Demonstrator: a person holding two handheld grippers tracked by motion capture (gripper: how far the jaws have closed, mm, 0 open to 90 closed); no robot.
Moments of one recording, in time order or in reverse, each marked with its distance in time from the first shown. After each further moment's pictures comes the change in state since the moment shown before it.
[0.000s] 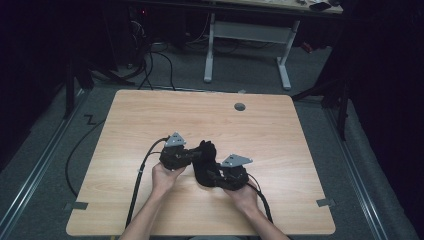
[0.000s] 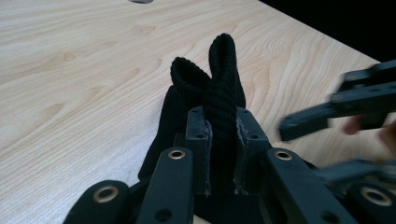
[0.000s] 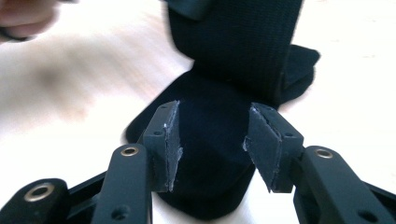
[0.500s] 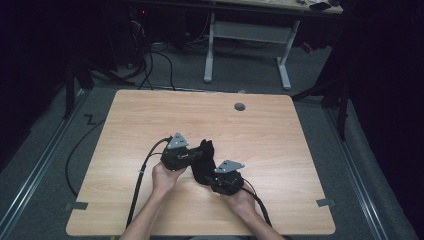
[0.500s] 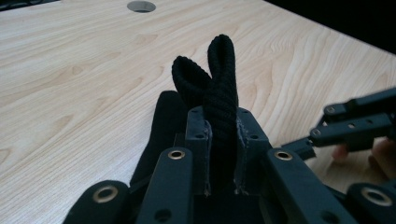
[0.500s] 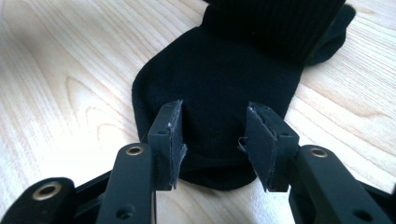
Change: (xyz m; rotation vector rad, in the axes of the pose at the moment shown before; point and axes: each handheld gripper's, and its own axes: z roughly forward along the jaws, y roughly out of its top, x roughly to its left) left arm -0.014 0.006 -0.004 0.007 0.051 0.080; right arm 0.009 -0.014 0.019 0.062 -0.015 -0.053
